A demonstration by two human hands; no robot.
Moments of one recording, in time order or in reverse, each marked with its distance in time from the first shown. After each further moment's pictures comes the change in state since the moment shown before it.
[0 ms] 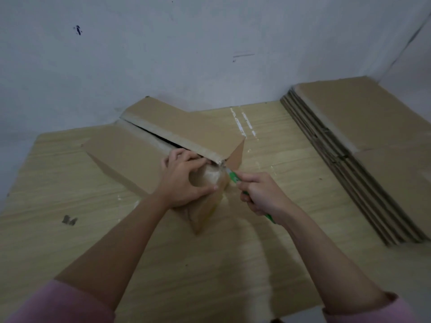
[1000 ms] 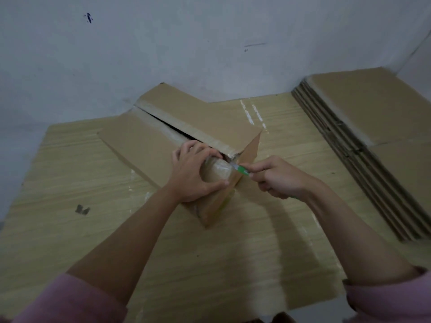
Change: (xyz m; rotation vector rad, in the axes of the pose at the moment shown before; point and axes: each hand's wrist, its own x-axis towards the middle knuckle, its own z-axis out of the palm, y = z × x) left_hand -0.006 -0.009 0.003 -0.121 0.099 0.095; right_hand 0.007 -0.023 -0.017 -0.320 -0.199 -0.016
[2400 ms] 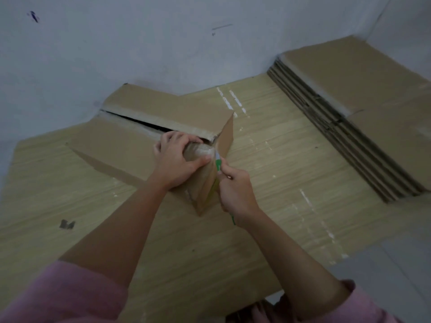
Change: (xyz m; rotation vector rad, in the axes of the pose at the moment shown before) left_hand 0.021 -0.003 0.009 -0.053 -0.053 -0.136; right_hand 0.010 0.027 0.101 0.476 0.540 -0.111
